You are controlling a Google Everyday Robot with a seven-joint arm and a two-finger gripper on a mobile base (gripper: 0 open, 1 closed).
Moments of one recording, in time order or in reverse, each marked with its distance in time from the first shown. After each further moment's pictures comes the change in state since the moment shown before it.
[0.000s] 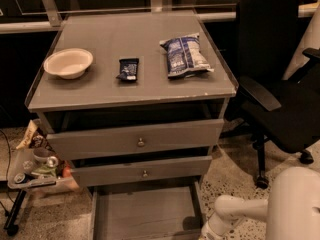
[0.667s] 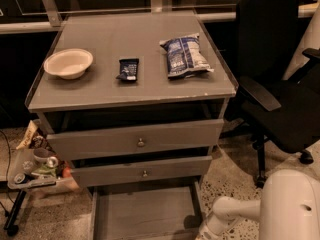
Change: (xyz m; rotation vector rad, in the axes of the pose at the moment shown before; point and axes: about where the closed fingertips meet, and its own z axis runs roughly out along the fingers) arm -0.010 -0.019 0.025 0.004 -0.019 0.017
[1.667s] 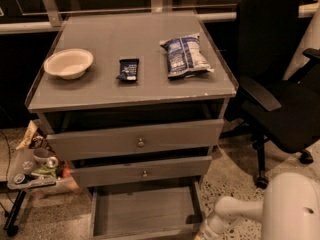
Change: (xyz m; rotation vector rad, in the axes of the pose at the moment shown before) arm -0.006 -0.010 0.000 0.006 -0.043 0.033
